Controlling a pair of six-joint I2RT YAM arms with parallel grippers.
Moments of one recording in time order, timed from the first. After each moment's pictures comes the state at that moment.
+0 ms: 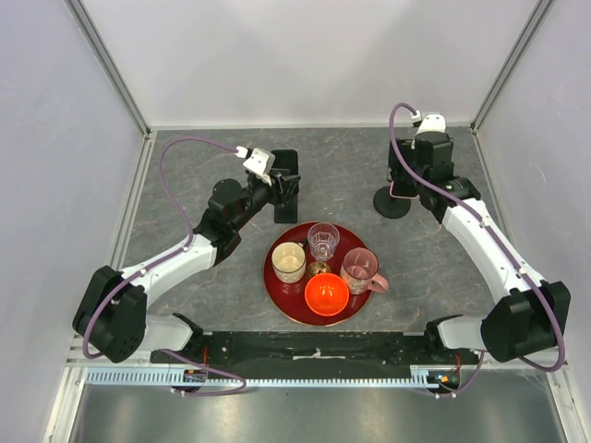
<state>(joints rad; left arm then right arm) -0.57 1.32 0.76 0.61 0.12 -0.10 0.24 1.32 1.18 -0.35 0.32 0.10</state>
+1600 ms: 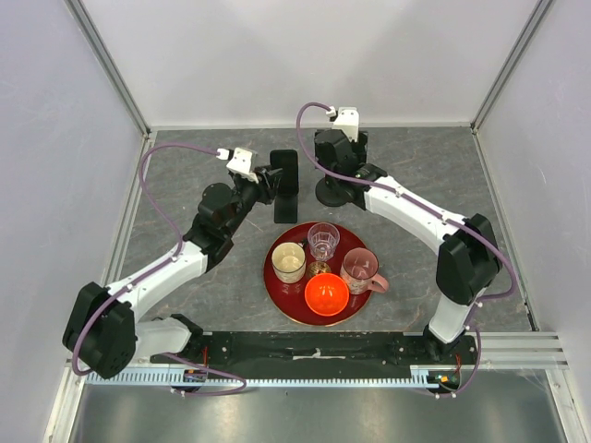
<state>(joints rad) -0.56 1.22 0.73 0.57 -0.06 -0.11 0.67 1.76 1.49 -0.18 0.76 0.30</state>
